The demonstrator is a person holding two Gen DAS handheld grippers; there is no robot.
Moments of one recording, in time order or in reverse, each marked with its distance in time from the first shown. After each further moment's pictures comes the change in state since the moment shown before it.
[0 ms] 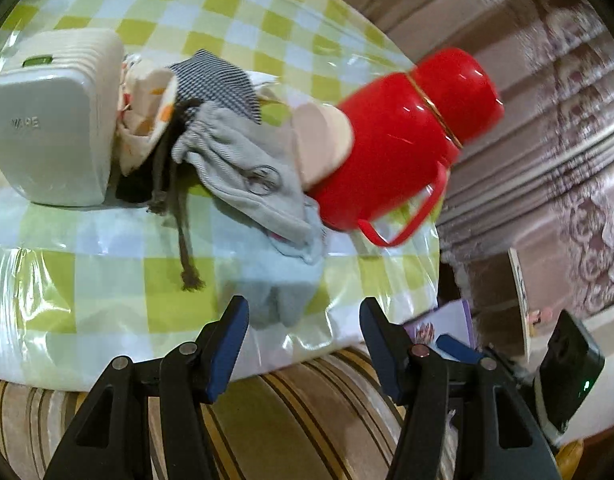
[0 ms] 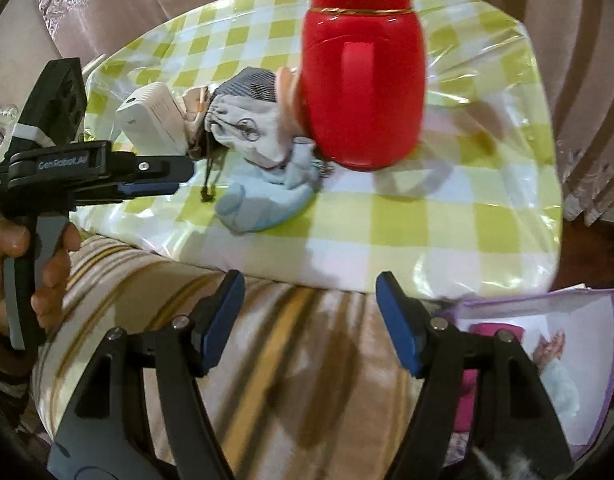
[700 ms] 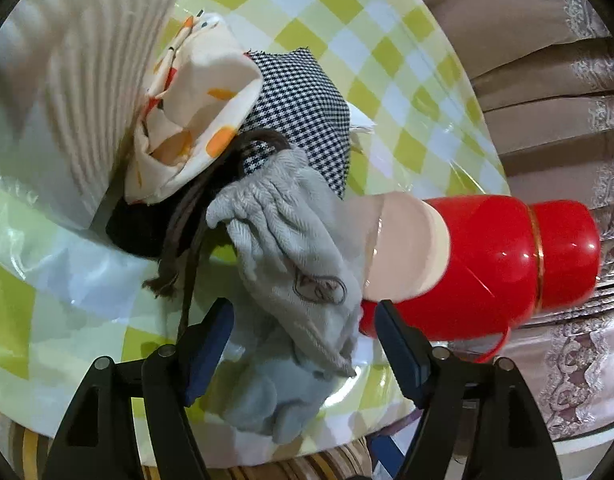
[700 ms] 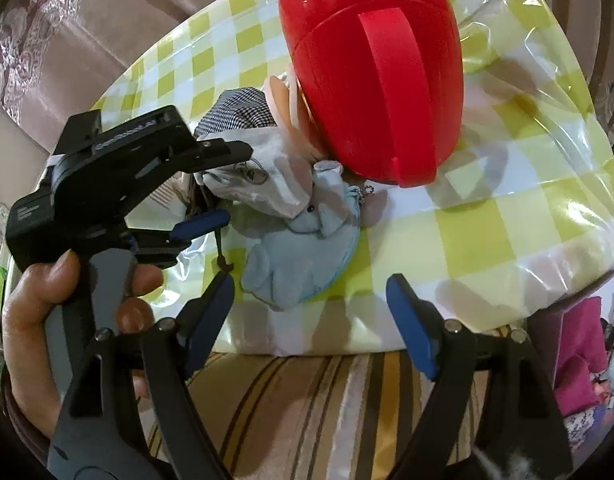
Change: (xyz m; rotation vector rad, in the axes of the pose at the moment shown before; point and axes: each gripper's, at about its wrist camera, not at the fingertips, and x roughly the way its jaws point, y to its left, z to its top) left arm 0.054 0.055 0.058 -0.419 -0.069 0.015; right arm 0.055 0.010 0.036 0.289 -0.016 0.065
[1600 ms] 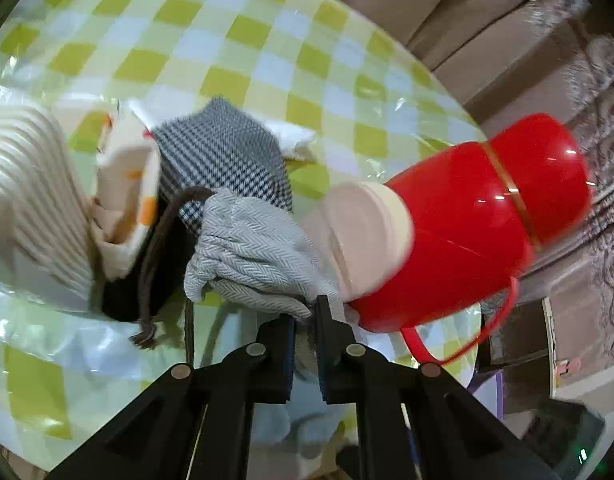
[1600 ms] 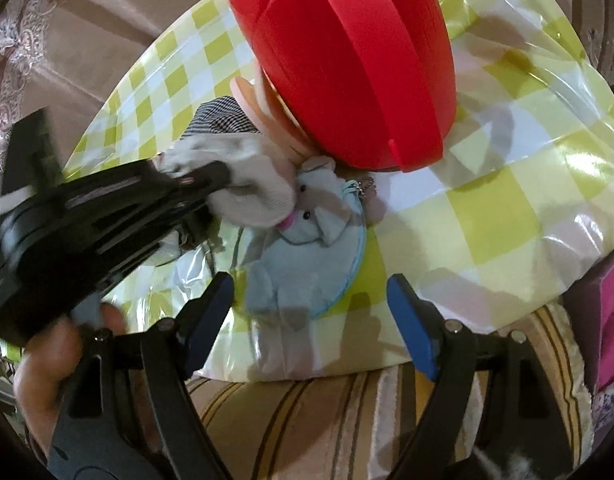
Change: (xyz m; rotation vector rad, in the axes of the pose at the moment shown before) left arm 0.001 -0.043 -0.005 0.335 -0.081 0.090; right arm 0.022 -0.007 0.002 0.177 -0.003 0.016
